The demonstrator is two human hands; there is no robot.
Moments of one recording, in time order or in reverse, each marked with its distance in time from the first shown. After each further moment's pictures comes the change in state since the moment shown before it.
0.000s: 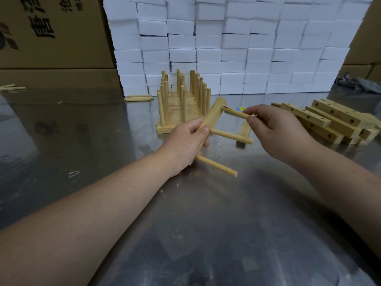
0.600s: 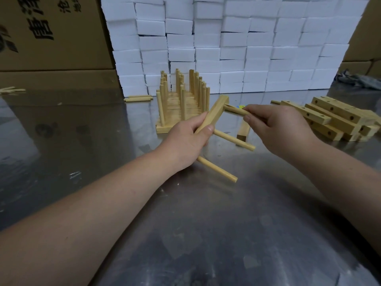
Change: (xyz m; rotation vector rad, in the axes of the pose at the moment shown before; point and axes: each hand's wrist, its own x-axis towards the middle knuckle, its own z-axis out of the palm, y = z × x) left_hand -0.002 0.003 -0.002 0.183 0.024 0.064; right_hand -0.004 -0.004 -0.005 -0.144 0.068 -0.100
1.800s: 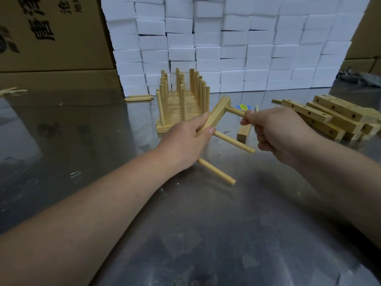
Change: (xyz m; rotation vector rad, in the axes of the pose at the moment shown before) left_hand 0.000 -0.005 0.000 0.137 0.016 0.010; right_hand 0.007 -0.022 -0.001 0.723 -0.134 0.717
